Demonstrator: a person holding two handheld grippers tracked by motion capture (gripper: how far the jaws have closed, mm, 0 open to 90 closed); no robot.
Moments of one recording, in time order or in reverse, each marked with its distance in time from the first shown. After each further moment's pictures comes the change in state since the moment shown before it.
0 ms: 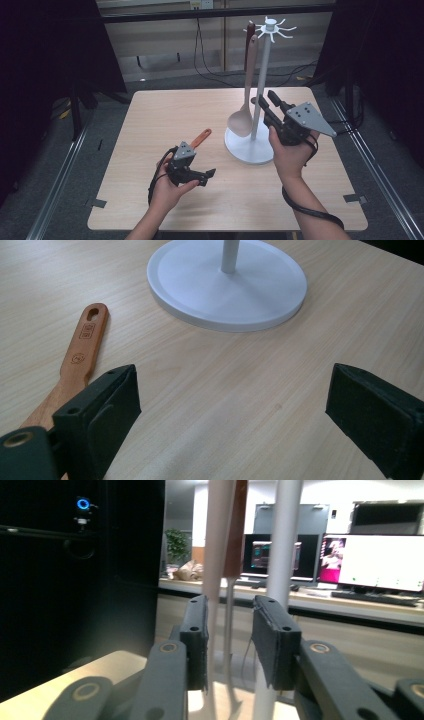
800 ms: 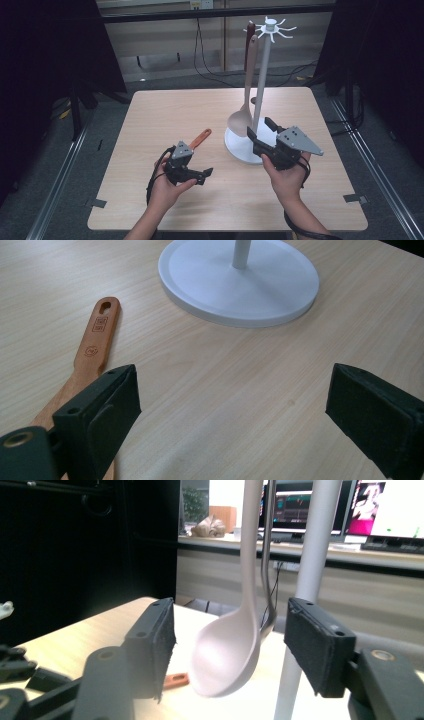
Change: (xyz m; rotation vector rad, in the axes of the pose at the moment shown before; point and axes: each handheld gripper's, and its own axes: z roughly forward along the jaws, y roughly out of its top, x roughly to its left) left arm 0.007 -0.003 -0.001 0.012 0.022 -0.015; right arm 0.016 -0.052 -0.021 0.163 0.063 0.035
